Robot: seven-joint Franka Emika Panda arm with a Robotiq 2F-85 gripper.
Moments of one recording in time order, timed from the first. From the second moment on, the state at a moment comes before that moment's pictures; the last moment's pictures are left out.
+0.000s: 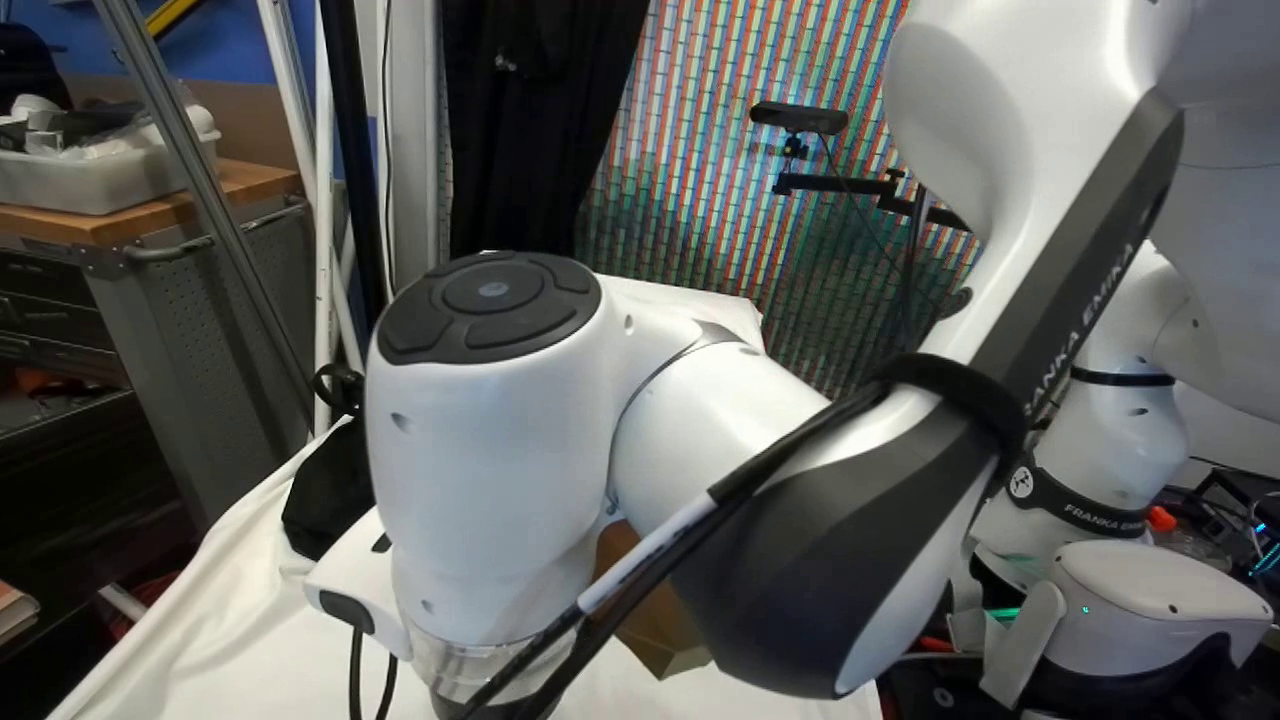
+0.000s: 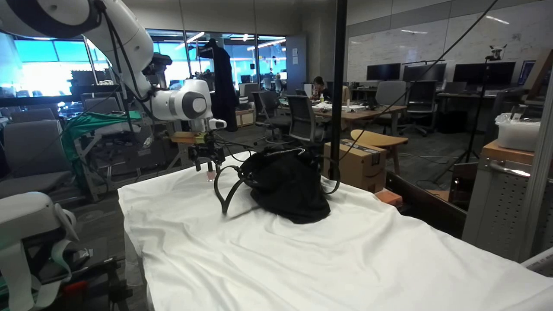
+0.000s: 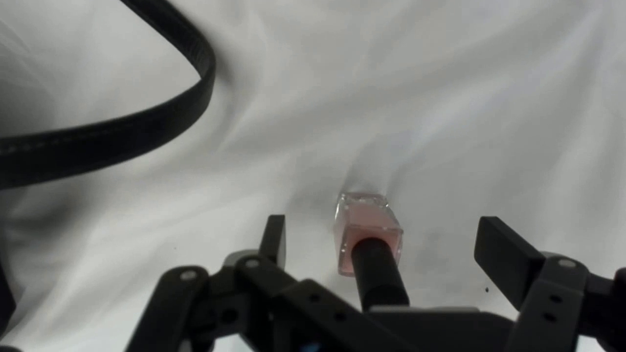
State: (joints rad) arm 0.40 0.61 0.23 -1.76 -0.21 2.34 0.07
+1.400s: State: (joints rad) arm 0.43 0.73 0.22 -1.58 -0.22 2.17 0.02
